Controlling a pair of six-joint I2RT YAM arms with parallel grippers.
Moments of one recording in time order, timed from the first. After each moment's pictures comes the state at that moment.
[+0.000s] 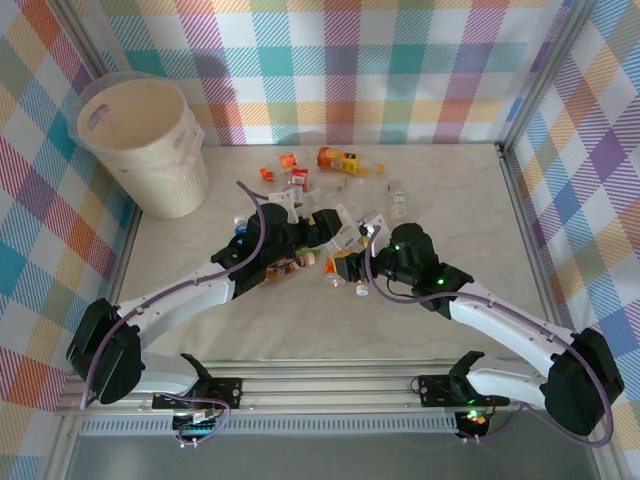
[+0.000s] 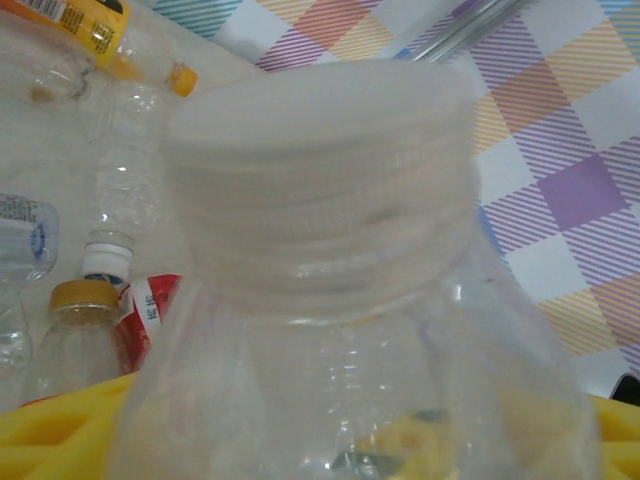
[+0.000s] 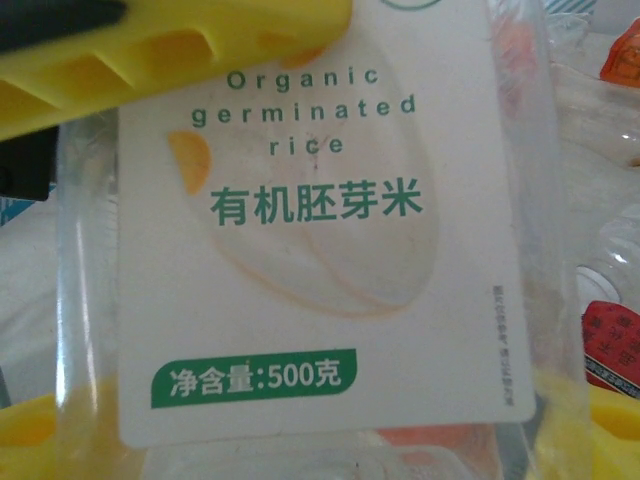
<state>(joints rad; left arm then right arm) -0.72 1.33 0.91 0.12 0.06 -0.86 0.71 1.12 0.70 -0.01 -0.21 0.17</state>
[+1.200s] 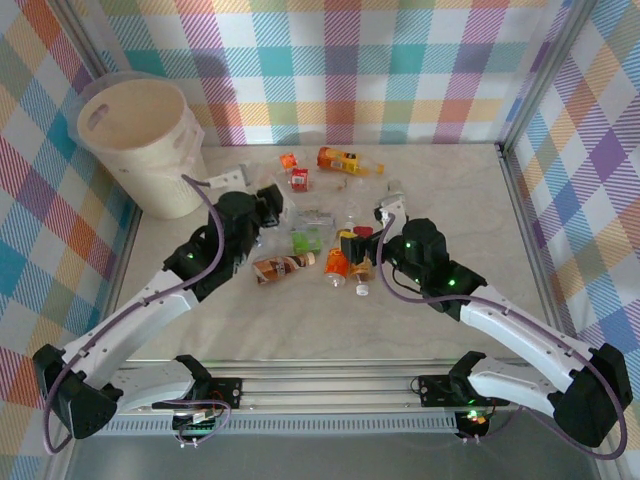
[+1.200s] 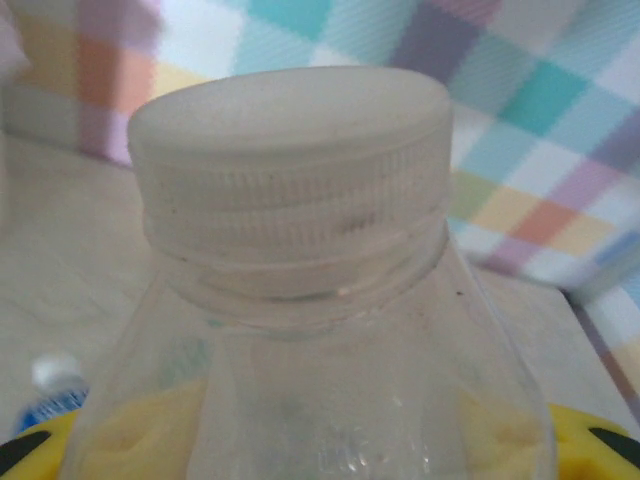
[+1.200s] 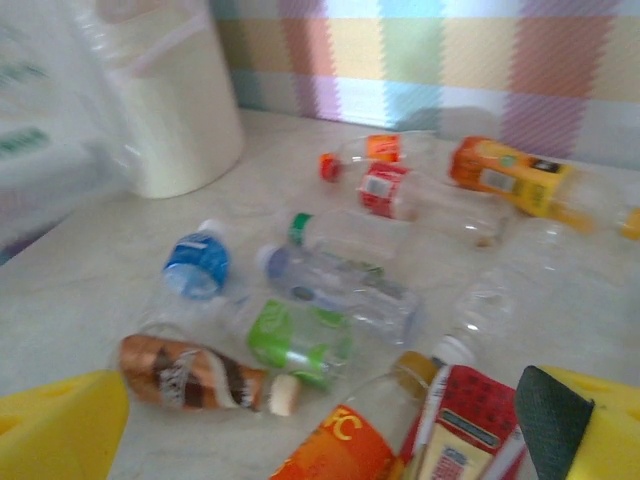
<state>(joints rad) -0.67 1.11 1.10 -0.27 -0.56 -0.54 0.72 1.03 0.76 -0.03 0.09 0.20</state>
